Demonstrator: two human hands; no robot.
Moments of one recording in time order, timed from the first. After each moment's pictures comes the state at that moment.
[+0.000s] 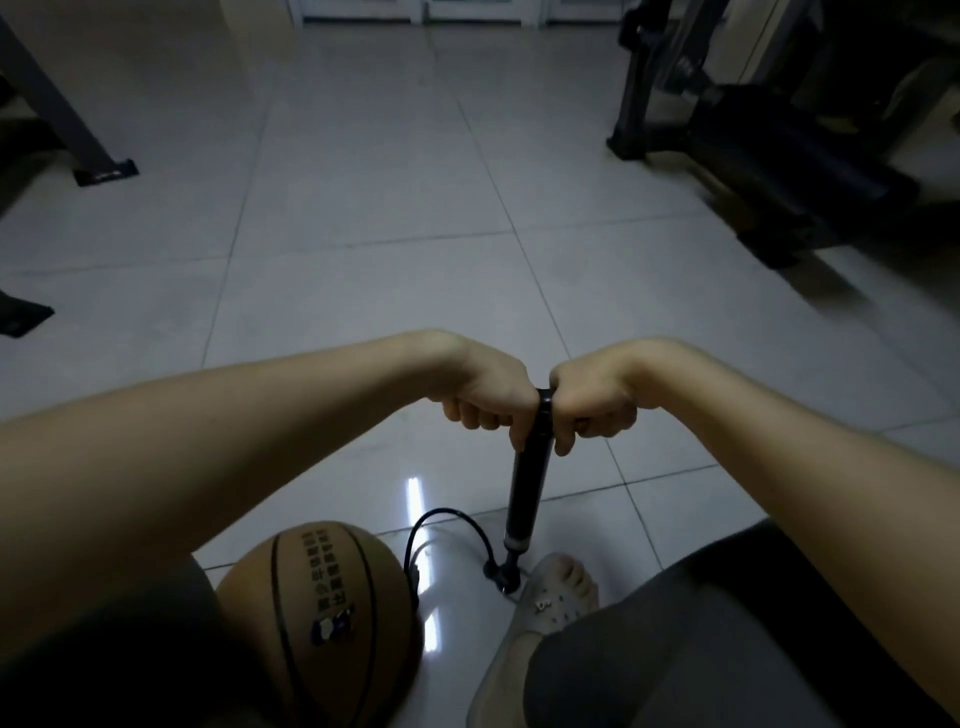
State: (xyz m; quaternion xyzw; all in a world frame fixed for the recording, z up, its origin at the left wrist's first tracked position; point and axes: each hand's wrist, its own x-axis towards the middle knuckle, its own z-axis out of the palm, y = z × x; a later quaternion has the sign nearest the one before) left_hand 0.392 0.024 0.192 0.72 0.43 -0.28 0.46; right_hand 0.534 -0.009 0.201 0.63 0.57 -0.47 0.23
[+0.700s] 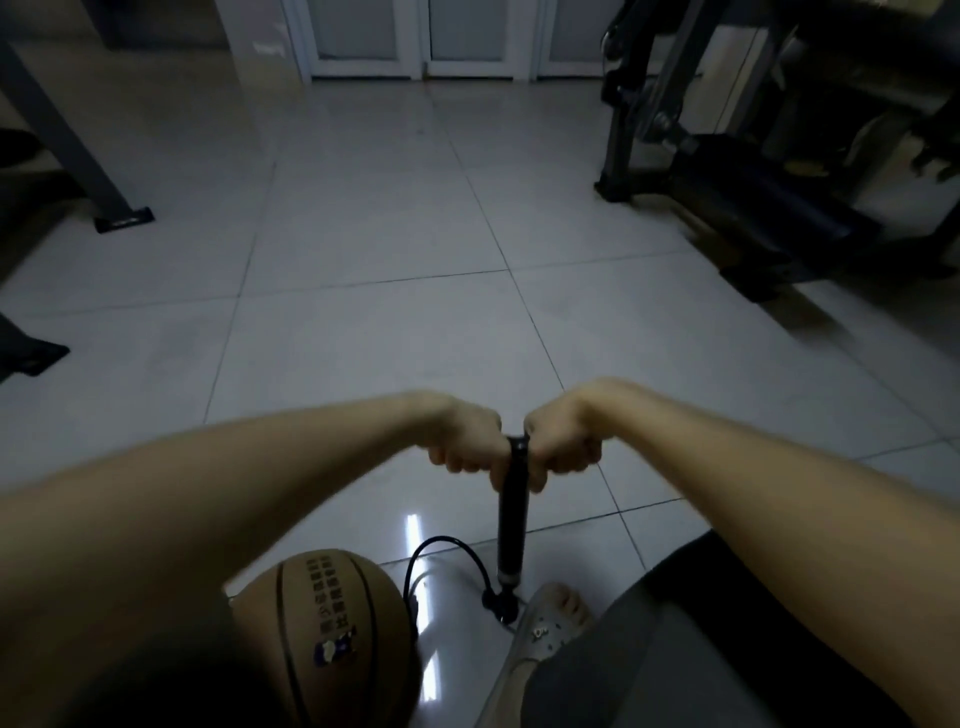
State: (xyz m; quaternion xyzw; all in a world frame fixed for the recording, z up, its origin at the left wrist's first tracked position) left_hand 0.382 0.009 0.182 0.72 0.47 -0.28 0.43; right_hand 0.520 -0.007 0.187 0.60 0.58 -0.47 0.28
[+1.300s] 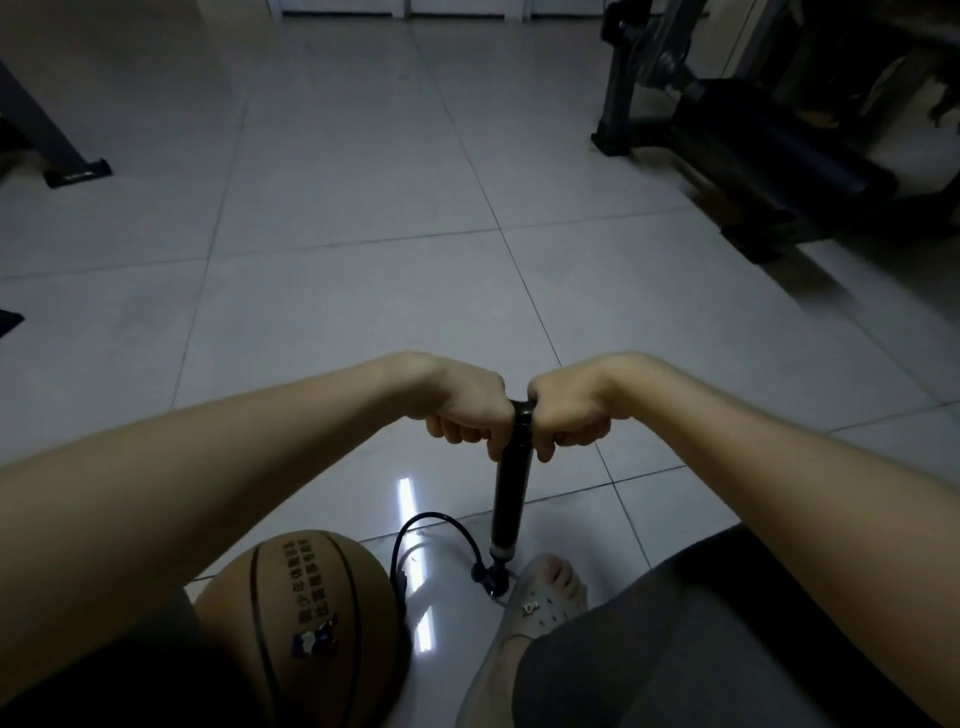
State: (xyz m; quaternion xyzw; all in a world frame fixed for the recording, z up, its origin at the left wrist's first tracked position) left_hand 0.394 0.028 0.169 0.72 0.44 -0.25 0.46; right_hand 0.542 -0.004 0.176 0.62 0.59 -0.47 0.20
